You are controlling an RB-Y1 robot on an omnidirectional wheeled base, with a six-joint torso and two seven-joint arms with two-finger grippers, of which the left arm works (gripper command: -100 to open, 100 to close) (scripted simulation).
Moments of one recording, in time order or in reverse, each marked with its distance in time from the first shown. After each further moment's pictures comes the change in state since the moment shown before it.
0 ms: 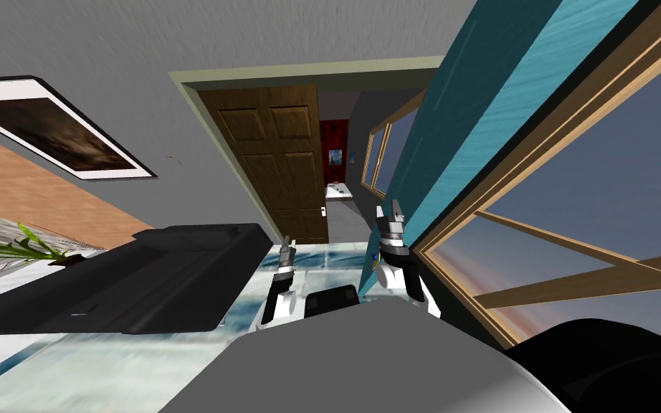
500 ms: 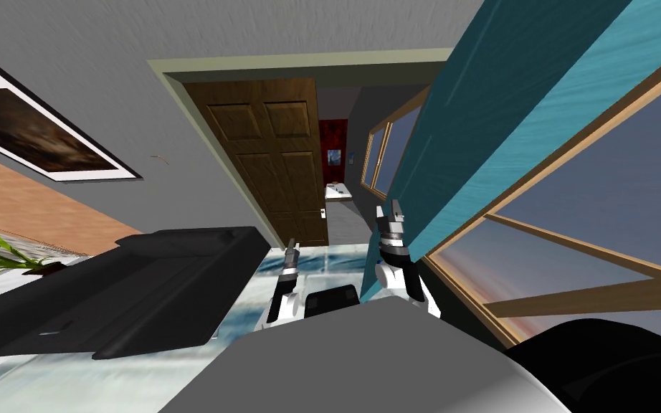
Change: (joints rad) arm -0.028 -0.004 -0.030 0.113 0.006 -0.017 -0.013
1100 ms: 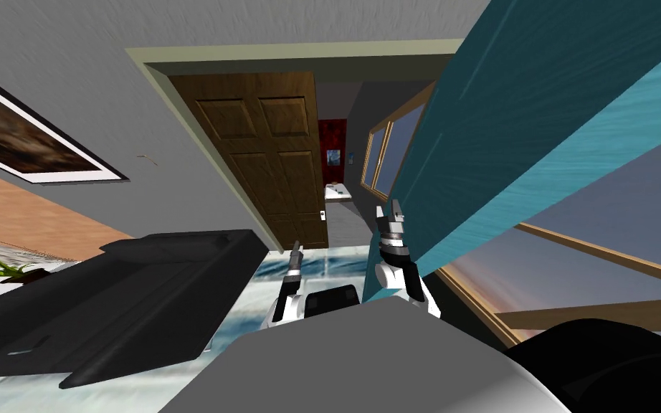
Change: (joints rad) arm -0.027 -0.016 -0.029 0.106 0.002 -0.017 -0.018
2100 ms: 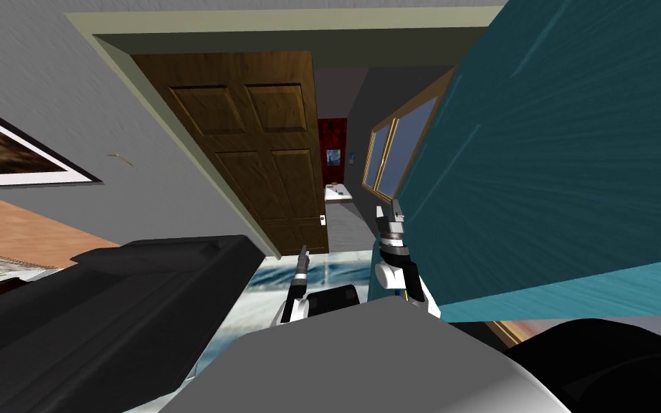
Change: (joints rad) arm -0.044 -0.032 -0.053 0.189 0.007 -0.031 -0.027
